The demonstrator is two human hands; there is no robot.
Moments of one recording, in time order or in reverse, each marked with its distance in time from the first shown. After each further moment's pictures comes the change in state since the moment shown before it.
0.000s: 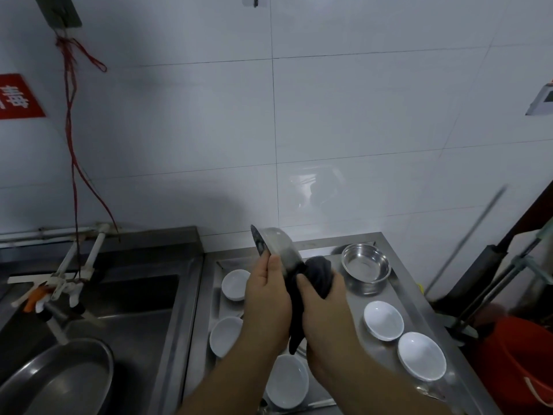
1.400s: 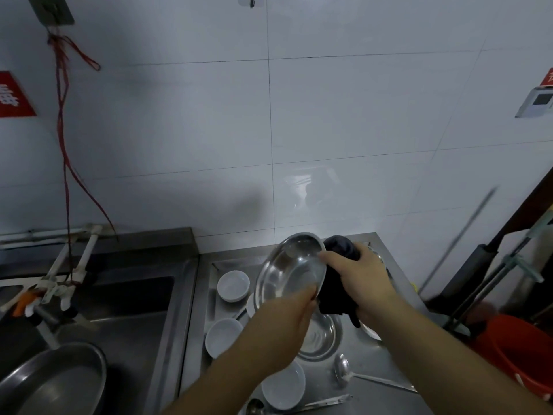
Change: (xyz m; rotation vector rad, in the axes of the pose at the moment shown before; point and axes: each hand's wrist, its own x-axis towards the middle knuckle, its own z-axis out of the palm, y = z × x) left_hand 0.002 -0.023 -0.034 1.108 -0.593 0.503; right_hand 0.073 -0.039 -0.053 -0.236 -0.073 -0.081
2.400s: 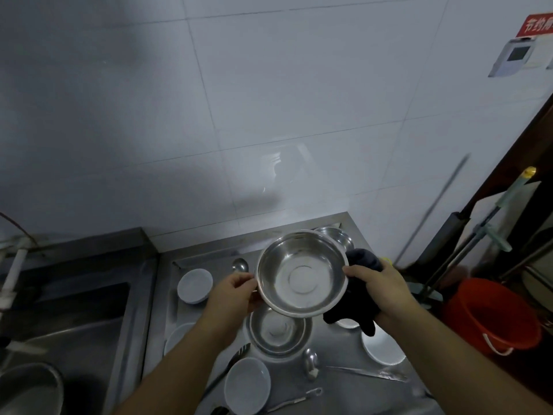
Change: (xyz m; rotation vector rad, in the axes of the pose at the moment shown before) left_hand 0.106 -0.055 0.063 -0.956 0.214 -0.738; right_hand 0.084 0.060 -0.141 0.191 0.087 0.169
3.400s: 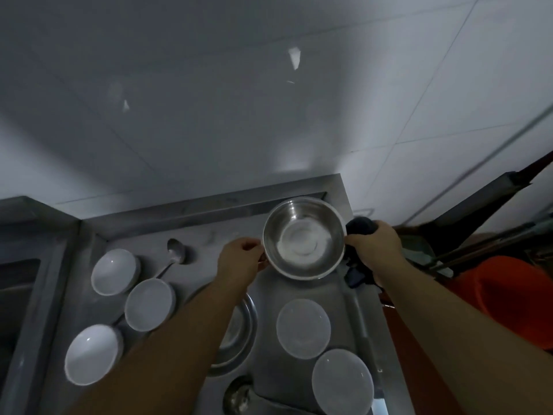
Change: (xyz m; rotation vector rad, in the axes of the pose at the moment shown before) left_hand 0.253 -0.081 0.199 0.114 0.252 -0.220; right_hand 0.319 0.037 -0.118 -0.629 0.167 0.270
